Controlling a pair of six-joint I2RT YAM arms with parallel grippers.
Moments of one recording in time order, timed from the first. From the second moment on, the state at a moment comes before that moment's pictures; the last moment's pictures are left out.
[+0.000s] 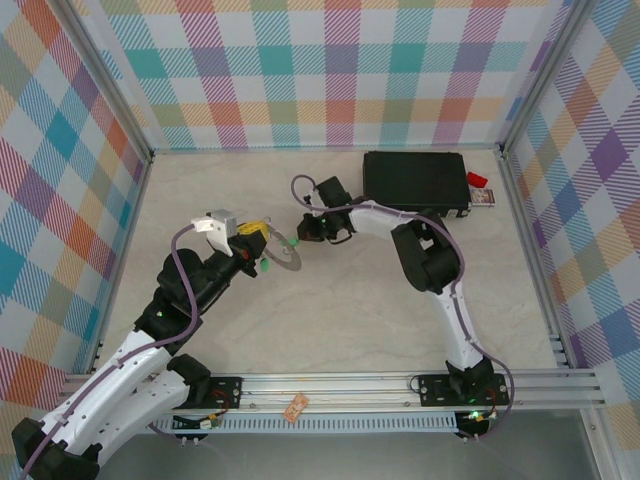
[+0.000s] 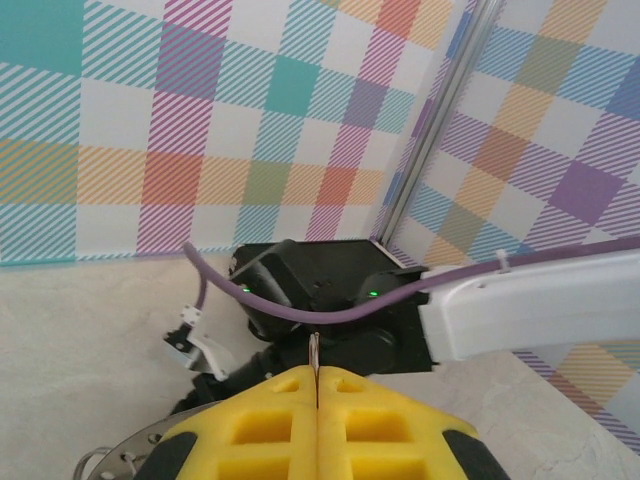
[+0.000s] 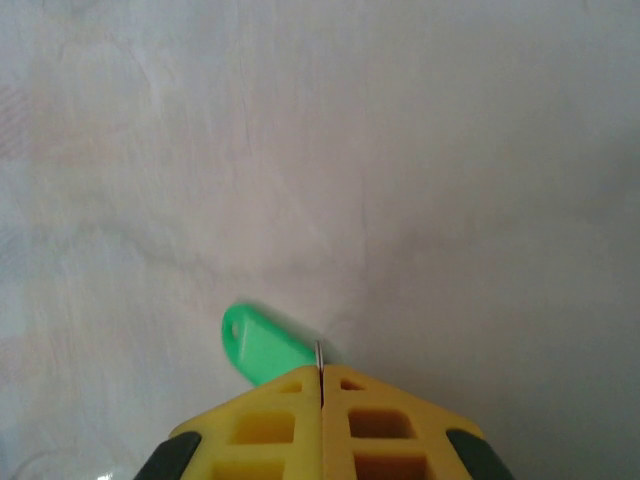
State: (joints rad) left arm -0.56 0.67 0.60 0.08 0.04 -0.30; right arm 0.62 2.27 1.63 -0.32 -0.51 0.50
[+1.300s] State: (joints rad) left arm -0.56 0.66 0.59 0.11 0.08 -0.31; right arm 0.58 1.45 0.65 -0.31 -0.34 0.54
